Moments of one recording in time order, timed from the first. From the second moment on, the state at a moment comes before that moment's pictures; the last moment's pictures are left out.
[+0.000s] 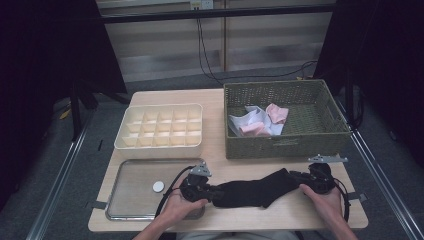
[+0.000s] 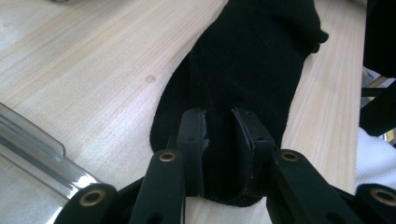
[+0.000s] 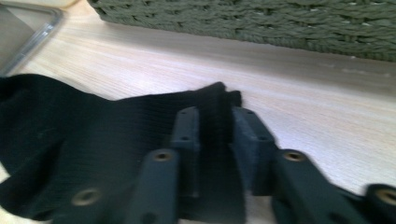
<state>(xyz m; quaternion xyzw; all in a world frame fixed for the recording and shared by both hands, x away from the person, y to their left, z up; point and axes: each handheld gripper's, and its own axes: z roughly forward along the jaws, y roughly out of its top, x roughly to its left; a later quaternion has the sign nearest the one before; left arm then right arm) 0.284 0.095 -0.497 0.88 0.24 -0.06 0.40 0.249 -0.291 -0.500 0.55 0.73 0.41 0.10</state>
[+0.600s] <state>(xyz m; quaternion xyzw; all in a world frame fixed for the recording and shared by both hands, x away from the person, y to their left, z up) 0.283 0.095 -0.499 0.88 0.24 -0.05 0.40 0.251 -0.291 -0.504 0.54 0.73 0.40 0.10</state>
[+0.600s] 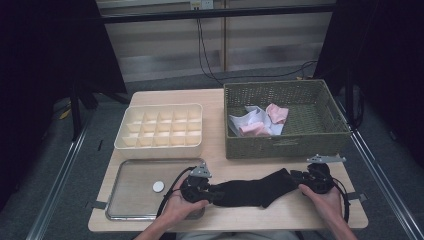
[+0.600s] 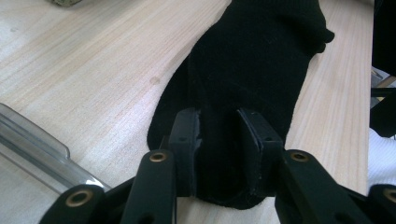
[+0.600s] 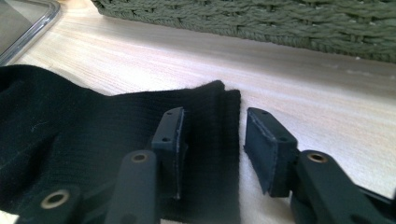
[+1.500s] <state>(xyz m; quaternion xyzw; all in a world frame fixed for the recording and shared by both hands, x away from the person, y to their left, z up) 0.284 0.095 -0.499 0.88 0.25 -0.05 0.40 0.248 -0.291 -0.495 0.54 0.71 0.44 0.08</state>
